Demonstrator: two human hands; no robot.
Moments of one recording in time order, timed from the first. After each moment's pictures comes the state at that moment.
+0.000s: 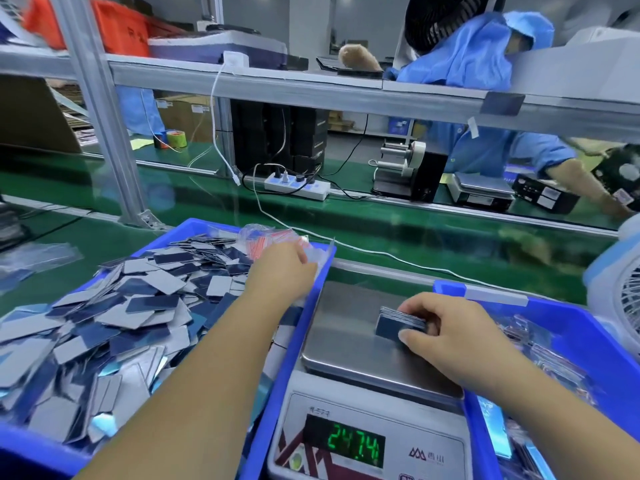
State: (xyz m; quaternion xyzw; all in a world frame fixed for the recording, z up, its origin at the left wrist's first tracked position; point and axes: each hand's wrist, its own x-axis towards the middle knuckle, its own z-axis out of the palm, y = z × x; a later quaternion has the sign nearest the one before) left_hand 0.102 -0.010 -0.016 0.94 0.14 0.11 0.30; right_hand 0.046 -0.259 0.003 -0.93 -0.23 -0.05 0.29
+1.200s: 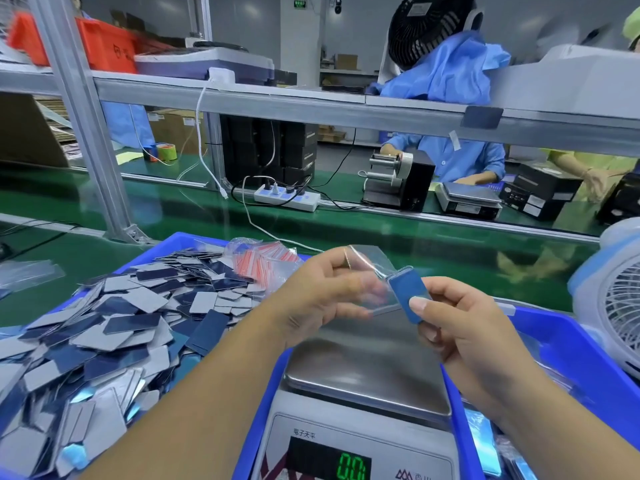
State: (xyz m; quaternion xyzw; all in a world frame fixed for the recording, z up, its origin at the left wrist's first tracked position) left_hand 0.069 -0.061 0.008 0.60 -0.17 -0.07 0.78; right_hand 0.049 -0.264 0.010 -0.63 -0.11 0.04 0.77
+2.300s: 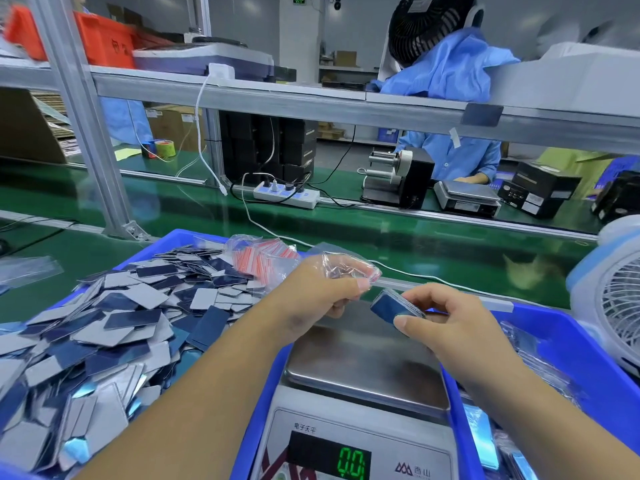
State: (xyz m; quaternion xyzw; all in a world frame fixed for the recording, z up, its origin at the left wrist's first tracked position) left_hand 0.069 -0.059 0.006 0.67 -0.13 -0.05 0.73; right_hand 0.045 -0.261 0.009 -0.82 -0.11 -0.04 0.56
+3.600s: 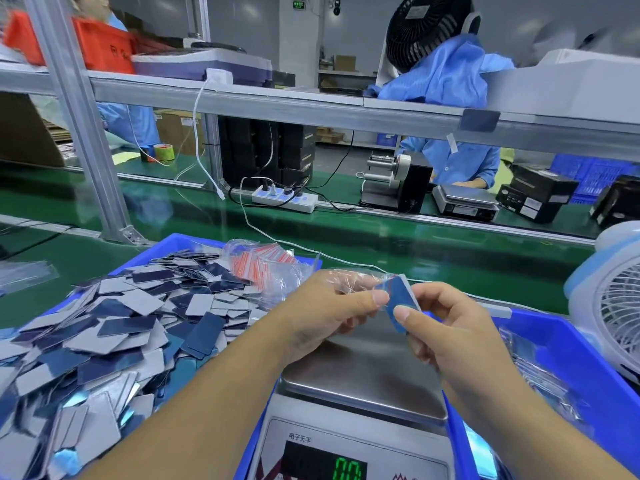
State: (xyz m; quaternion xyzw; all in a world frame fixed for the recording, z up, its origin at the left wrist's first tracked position) left_hand 0.061 -0.073 0.005 0.70 -0.16 -0.08 0.69; right_hand 0.039 -0.255 0.007 -0.70 -0.12 -0.03 0.70
